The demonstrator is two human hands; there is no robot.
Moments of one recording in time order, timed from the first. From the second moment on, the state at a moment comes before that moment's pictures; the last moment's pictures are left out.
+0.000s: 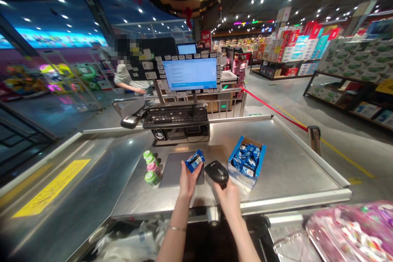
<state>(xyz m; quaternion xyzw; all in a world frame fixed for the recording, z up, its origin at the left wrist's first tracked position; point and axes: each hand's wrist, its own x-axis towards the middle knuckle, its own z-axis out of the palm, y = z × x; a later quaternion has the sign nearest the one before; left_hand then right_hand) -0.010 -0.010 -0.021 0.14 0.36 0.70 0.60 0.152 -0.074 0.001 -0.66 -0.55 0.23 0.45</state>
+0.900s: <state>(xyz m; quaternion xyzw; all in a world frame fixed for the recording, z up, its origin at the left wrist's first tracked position) -0.118 0.011 -0.081 0.57 0.67 0.47 0.07 0.132 -0.064 -0.029 -0.66 -0.55 0.27 0.44</state>
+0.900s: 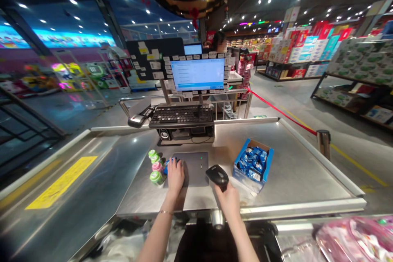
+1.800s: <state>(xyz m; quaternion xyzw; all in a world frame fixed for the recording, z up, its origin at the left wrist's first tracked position) 0.170 0.032 -0.002 0.84 0.52 0.09 0.14 0.259 -0.069 -0.014 -0.70 -0.28 0.18 0.64</state>
